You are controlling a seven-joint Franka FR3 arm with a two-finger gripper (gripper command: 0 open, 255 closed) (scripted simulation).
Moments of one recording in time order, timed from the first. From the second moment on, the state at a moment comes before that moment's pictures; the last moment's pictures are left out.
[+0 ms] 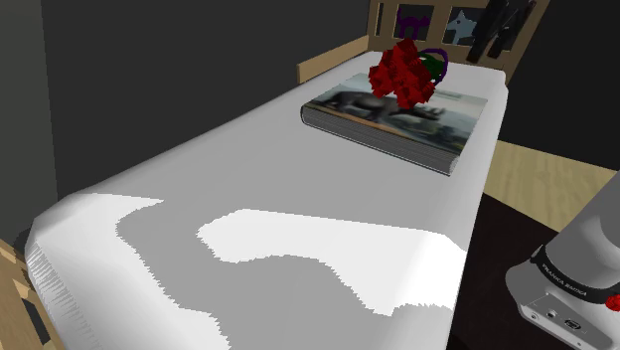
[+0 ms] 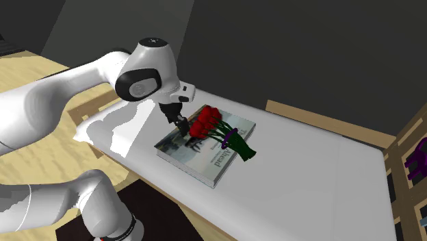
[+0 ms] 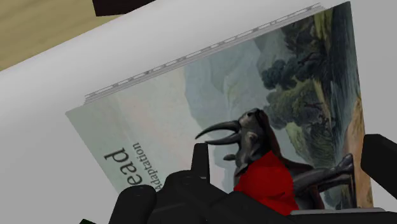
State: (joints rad) arm 0.00 -0.77 -0.06 -2.28 0.05 1.63 -0.03
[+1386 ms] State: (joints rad) arm 0.00 -0.34 -0.35 -2.02 0.19 1.88 -0.29
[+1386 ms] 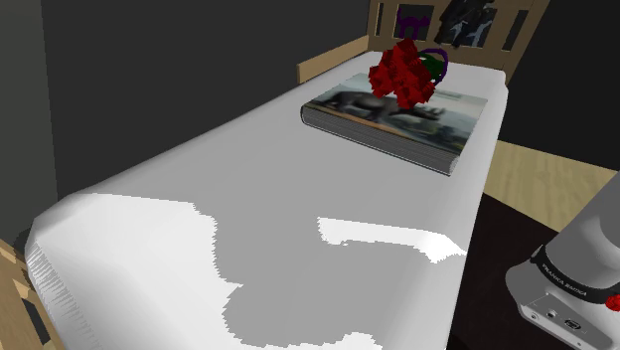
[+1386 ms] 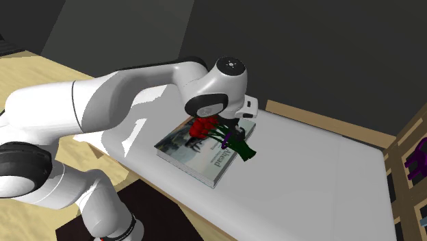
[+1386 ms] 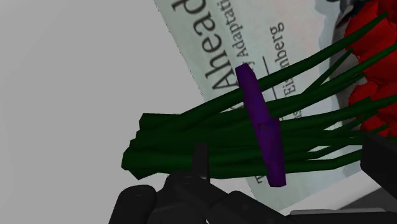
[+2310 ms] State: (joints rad) arm -0.01 -0.34 -0.35 -2.08 0.20 1.94 -0.30
